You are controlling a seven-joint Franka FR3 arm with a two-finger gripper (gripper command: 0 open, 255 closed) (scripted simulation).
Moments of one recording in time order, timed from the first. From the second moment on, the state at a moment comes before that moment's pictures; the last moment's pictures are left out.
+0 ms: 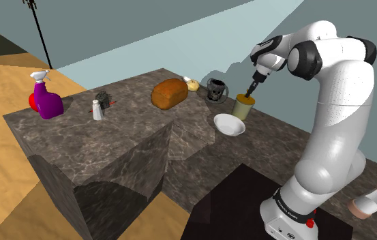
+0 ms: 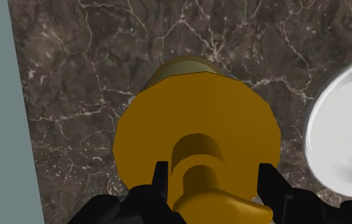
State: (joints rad) arm -0.28 0.45 -0.58 -1.69 0.45 2.09 -1.33
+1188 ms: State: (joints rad) arm -0.27 0.39 -0.61 -1.58 0.39 1.93 -1.28
